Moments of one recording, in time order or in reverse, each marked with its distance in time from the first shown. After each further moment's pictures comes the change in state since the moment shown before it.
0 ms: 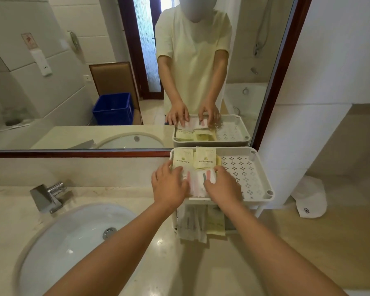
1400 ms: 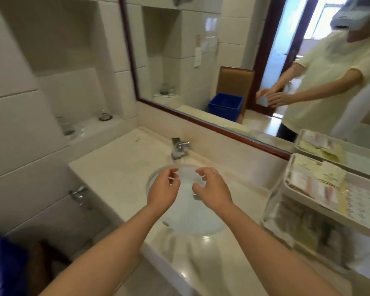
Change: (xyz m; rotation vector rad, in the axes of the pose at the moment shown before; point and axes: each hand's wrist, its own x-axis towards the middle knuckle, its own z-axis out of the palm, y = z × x) left_hand -0.249 -0.221 -0.140 -0.528 0.415 -0.583; right_hand -0.225 -0.175 0.132 0.201 -0.459 -0.773
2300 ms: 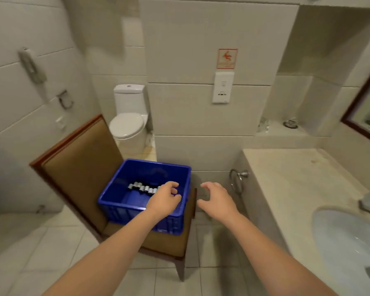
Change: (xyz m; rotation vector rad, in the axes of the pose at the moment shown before) left_hand -0.253 -0.214 -0.370 0.172 0.427 -0.627; right_hand -0.151 -0.283 0.321 -0.116 -0.723 -0.576
